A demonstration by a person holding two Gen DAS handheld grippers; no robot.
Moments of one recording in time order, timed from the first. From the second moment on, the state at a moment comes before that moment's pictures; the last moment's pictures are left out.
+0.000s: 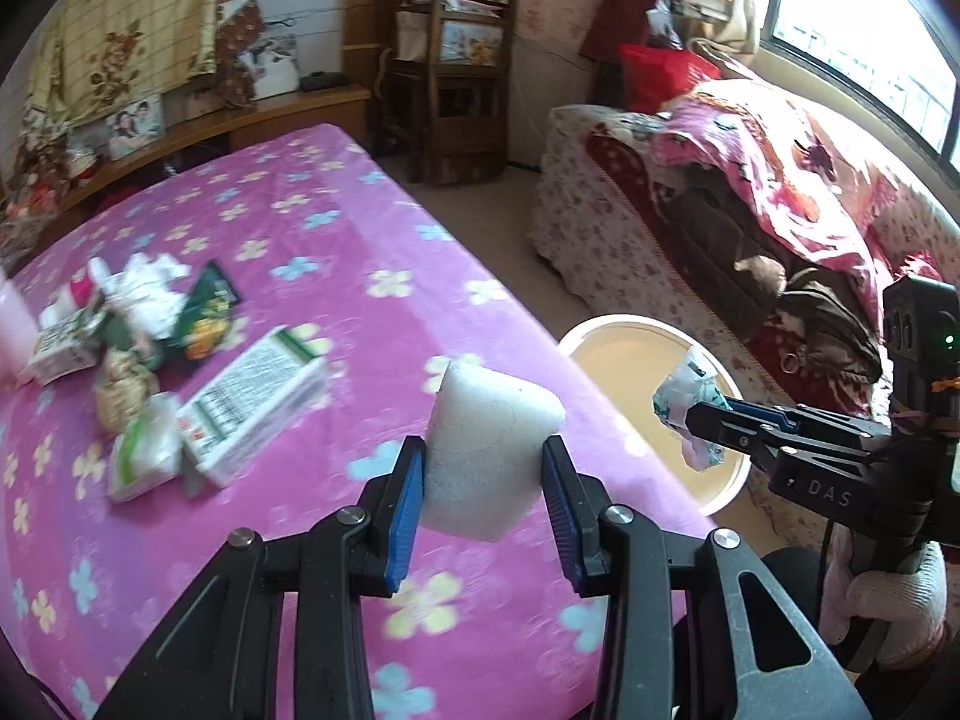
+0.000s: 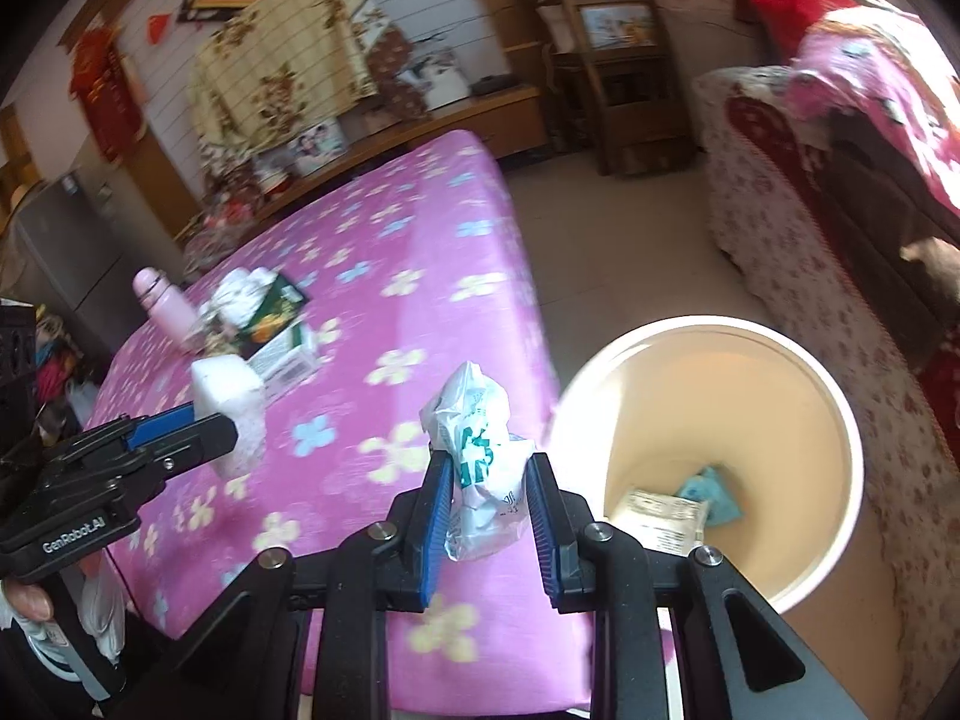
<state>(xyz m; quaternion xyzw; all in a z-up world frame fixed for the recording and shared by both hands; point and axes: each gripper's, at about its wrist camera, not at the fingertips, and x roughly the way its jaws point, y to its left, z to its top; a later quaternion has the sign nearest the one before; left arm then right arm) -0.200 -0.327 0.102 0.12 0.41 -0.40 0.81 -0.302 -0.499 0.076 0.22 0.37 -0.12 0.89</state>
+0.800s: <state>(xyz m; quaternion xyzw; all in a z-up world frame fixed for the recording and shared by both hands) -0.219 -0.443 0.074 0.11 0.43 -0.48 0.76 -0.344 -0.596 0.034 0.28 0.39 -0.22 0.85</state>
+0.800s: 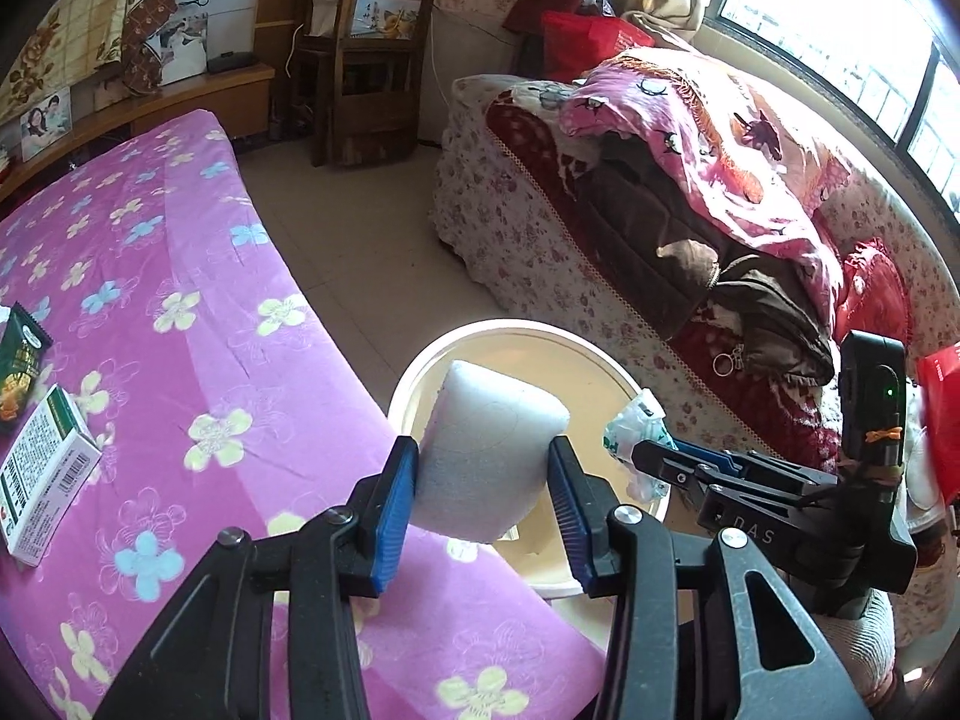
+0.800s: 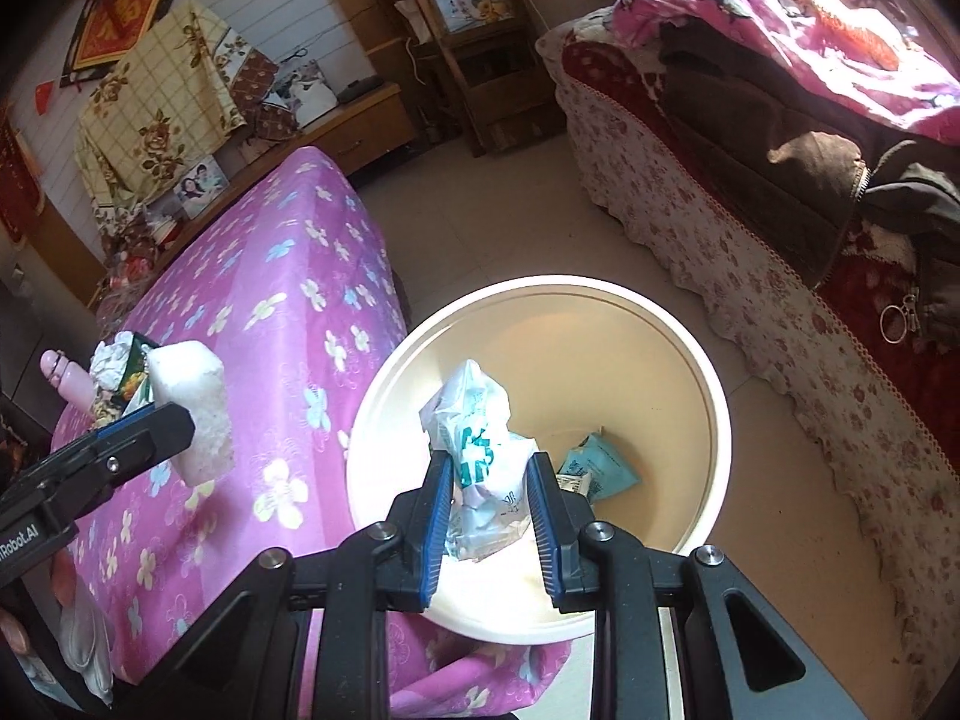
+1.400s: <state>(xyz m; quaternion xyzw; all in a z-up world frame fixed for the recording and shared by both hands) -0.218 -0.438 0.065 0.10 0.45 -0.48 0.75 -0.344 -0.599 0.031 0.30 0.38 -0.22 0.85</state>
